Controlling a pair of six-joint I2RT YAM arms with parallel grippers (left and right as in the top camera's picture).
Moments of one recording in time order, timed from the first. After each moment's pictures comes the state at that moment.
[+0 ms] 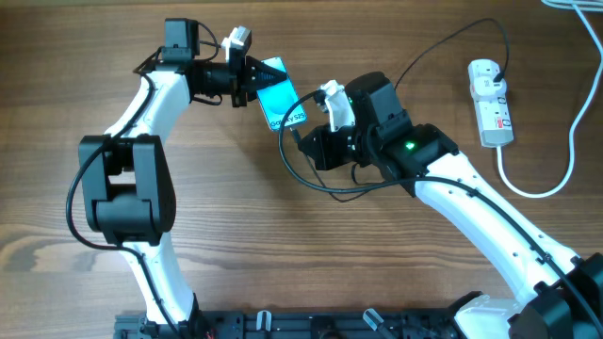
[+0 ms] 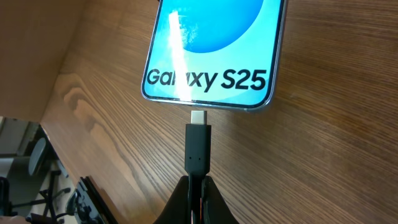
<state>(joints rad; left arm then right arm) -0.04 2.11 1.55 -0.47 1.44 -0.59 0.56 1.52 1.18 -0.50 -0.47 0.36</state>
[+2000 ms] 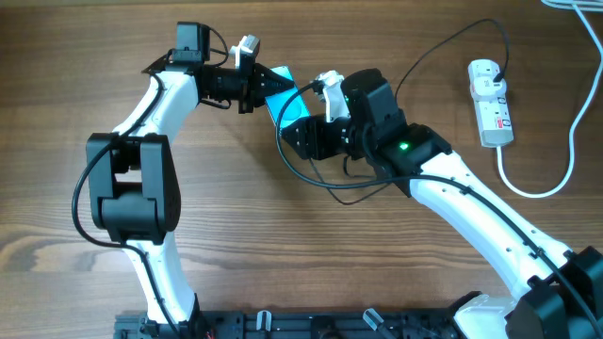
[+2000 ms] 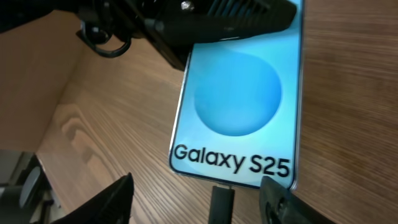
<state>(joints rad) -0.07 2.12 1.55 -0.54 1.36 -0.58 0.57 1.54 1.17 -0.36 -0.40 0.42</state>
